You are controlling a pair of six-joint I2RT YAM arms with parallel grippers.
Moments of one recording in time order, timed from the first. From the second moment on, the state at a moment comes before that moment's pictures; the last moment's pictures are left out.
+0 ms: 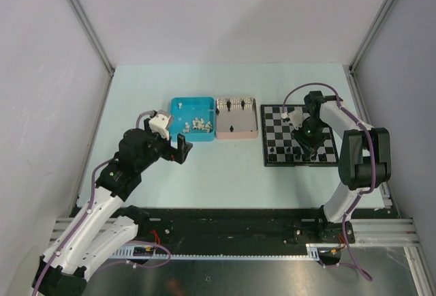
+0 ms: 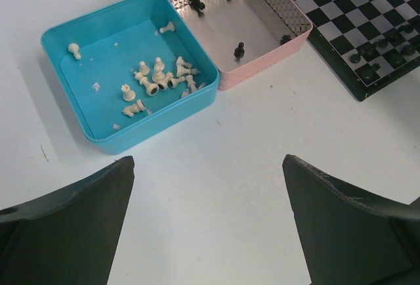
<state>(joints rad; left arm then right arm) -0.44 0.69 0.67 -0.32 0.12 -0.04 0.09 1.74 1.24 -1.05 -0.11 -0.65</state>
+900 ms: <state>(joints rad) -0.44 0.65 0.67 -0.32 0.11 -0.04 0.08 1.49 1.25 -1.00 -0.21 -0.61</state>
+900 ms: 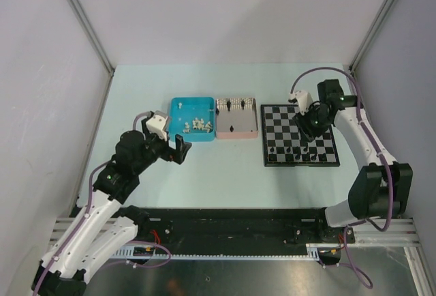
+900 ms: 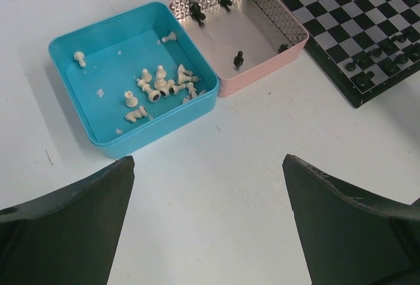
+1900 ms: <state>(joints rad) -0.57 0.98 0.78 -0.32 0.10 -0.31 0.11 1.36 1.14 -0.65 -1.05 -0.39</state>
